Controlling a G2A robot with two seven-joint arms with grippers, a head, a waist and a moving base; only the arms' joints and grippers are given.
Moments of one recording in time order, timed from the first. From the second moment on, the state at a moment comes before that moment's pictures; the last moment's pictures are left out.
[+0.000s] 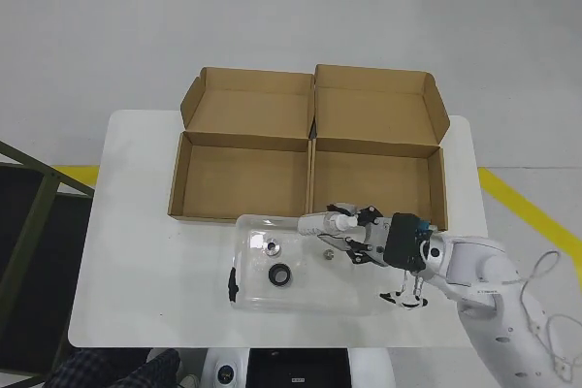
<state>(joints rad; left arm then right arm) -0.03 -0.30 -0.61 -1.22 3.05 0.21 0.06 -1.36 -1.06 1.34 -1.99 -1.06 -0.86 0.07</state>
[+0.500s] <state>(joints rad) -0.03 -0.30 -0.61 -1.22 3.05 0.21 0.06 -1.38 -1.06 1.44 -2.02 -0.89 -0.80 -0.01</state>
